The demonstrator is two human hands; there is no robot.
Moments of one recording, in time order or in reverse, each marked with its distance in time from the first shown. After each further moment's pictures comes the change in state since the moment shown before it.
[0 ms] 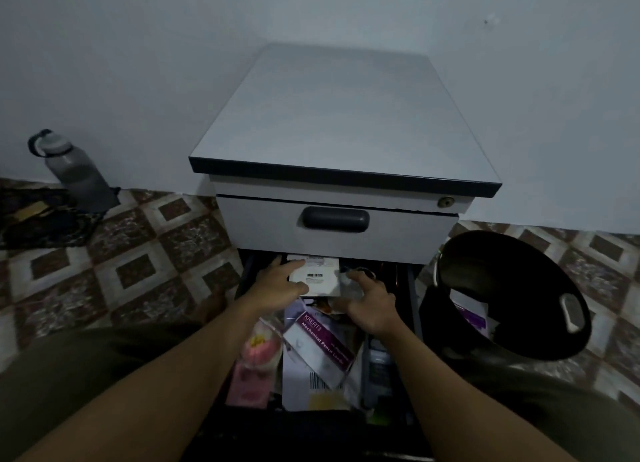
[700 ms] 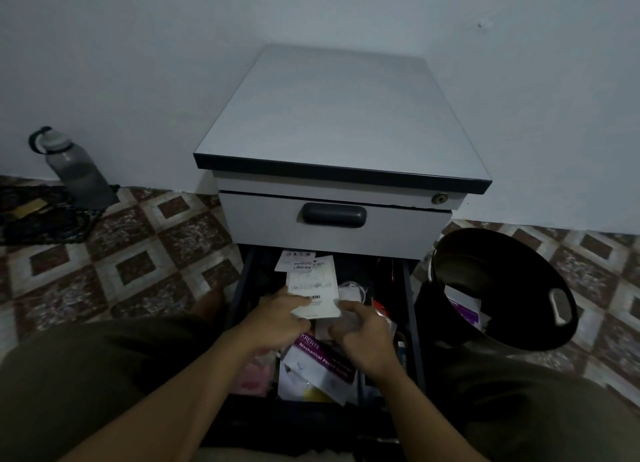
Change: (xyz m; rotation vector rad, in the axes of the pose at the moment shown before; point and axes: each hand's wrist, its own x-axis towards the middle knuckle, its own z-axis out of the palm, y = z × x) left_hand -0.052 -0.022 0.029 0.024 -0.124 0.056; right_hand -0.055 0.022 0.031 0.253 0.053 -0.070
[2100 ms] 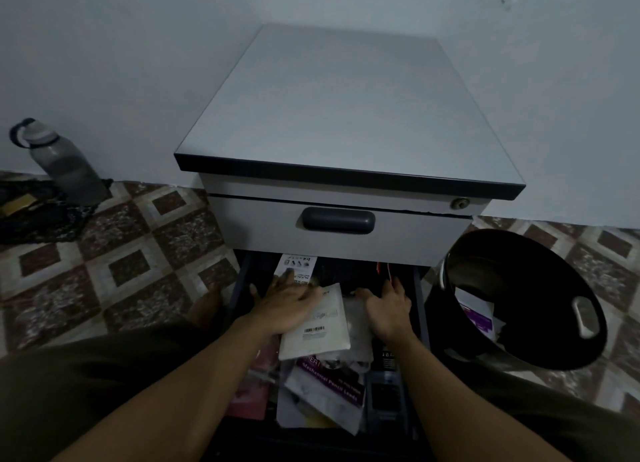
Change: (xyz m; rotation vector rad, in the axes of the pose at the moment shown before) left_hand 0.062 0.010 -0.008 0.323 -0.041 -0.117; right_hand 0.084 -0.004 -0.023 -0.178 0.125 0.188
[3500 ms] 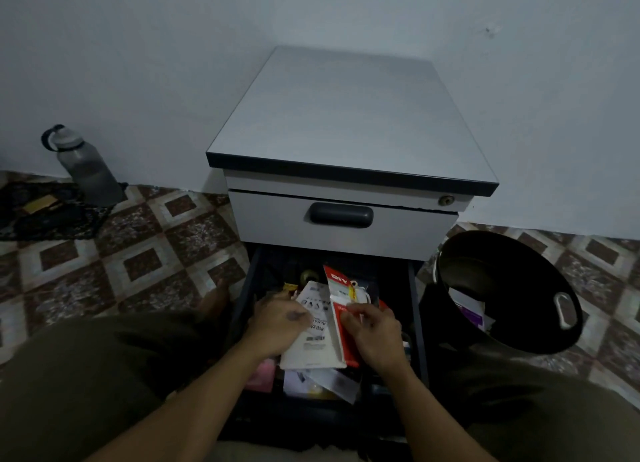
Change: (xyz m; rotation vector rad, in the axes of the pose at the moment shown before) left_hand -0.072 -0.019 0.029 -0.377 0.287 0.076; right_hand -0.071 0.028 0.016 0.018 0.019 -0.187
